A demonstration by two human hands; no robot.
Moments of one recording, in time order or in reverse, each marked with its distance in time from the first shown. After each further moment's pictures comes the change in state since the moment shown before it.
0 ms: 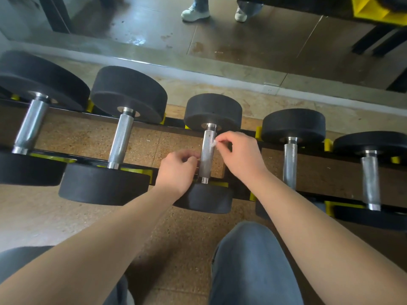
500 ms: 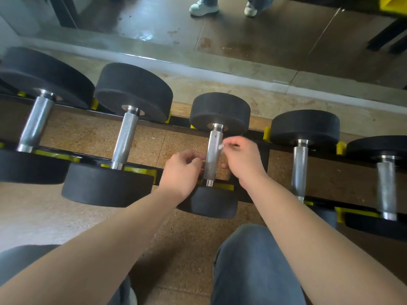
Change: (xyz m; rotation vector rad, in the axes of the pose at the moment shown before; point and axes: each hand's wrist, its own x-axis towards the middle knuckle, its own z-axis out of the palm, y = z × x) left_hand 0.000 0.001 0.001 -0.067 -0.029 -0.024; right_hand 0.005 -0.013 0.015 0.540 -0.069 0.611
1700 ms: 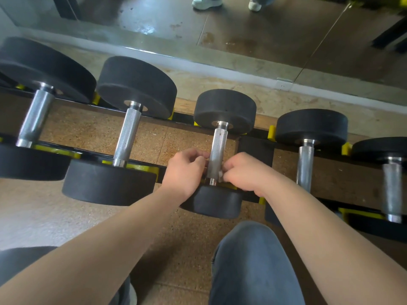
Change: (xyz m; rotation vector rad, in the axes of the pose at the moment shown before) left_hand 0.001 0.000 -0.003 -0.037 -0.028 -0.020; right_hand -0.013 -0.008 -0.012 -0.609 -0.455 0.048
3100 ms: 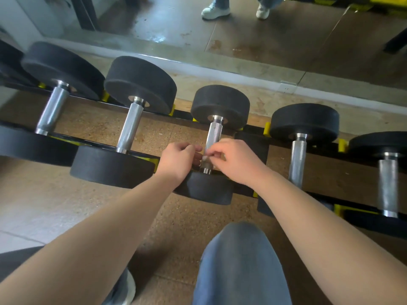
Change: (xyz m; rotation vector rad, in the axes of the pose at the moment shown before) left_hand -0.005 0.000 0.005 -0.053 0.118 -0.021; right_hand -0.003 0.018 0.003 -0.204 0.341 -0.644
